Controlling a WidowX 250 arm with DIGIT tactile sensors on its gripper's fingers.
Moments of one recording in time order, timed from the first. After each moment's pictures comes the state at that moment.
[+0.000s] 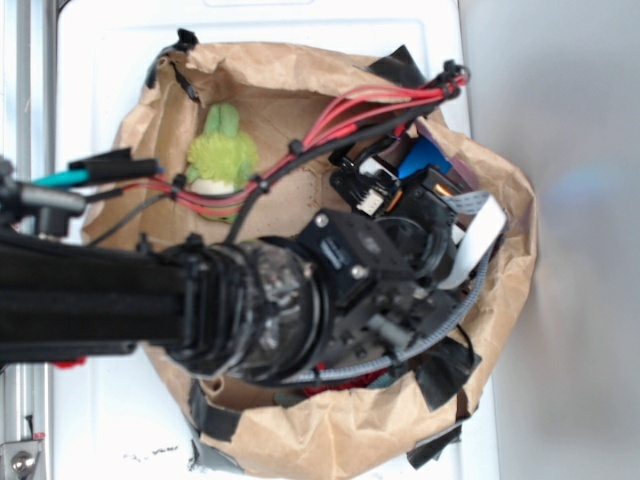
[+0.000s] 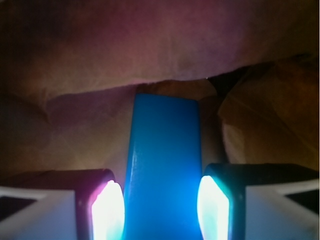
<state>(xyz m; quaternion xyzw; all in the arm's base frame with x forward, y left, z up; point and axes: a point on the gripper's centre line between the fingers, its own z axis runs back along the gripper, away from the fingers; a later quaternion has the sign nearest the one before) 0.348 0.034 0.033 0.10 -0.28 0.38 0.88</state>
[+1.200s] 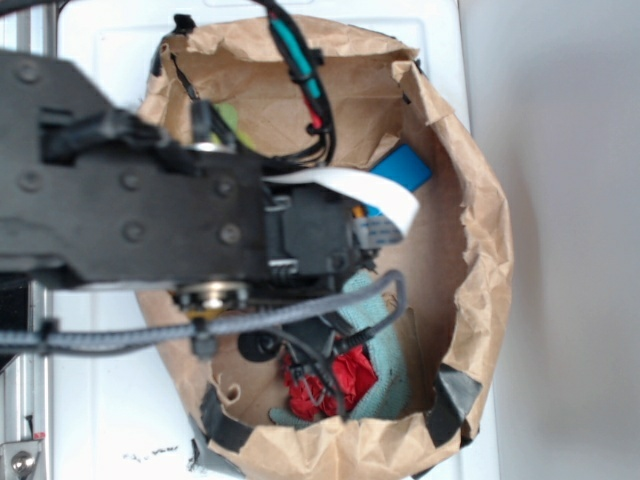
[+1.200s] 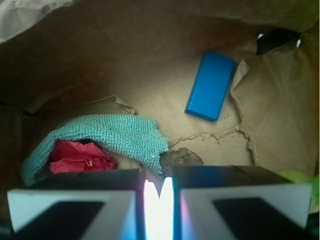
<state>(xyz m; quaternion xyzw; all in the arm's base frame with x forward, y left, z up) 0.285 0.008 0.121 -0.03 -0.19 0.14 0.97</state>
